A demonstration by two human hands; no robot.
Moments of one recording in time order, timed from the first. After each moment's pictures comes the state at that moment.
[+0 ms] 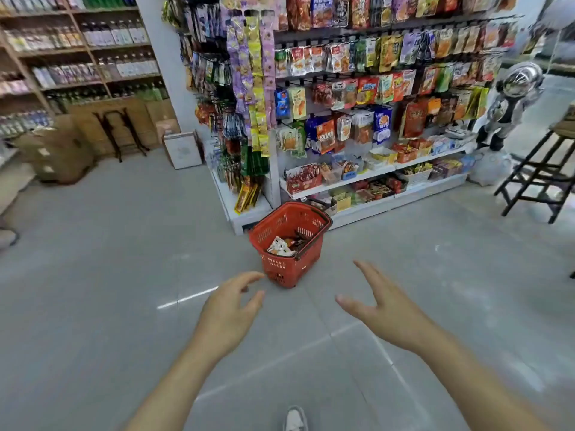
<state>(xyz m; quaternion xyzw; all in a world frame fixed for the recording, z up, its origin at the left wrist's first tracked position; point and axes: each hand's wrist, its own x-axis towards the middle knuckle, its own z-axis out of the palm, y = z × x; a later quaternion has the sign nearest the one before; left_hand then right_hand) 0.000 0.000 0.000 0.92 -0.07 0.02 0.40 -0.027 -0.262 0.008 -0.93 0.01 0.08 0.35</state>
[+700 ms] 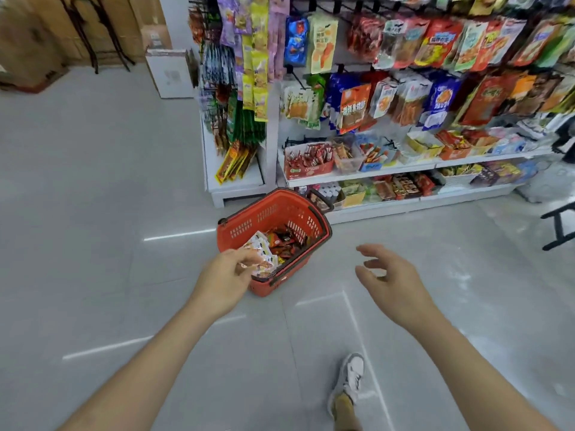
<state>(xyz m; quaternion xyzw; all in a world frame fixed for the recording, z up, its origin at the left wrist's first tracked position) 0.431 -0.110 -0.091 0.90 0.06 -0.06 0.43 0.425 -0.381 -0.053 -0.92 0.03 0.05 0.39</state>
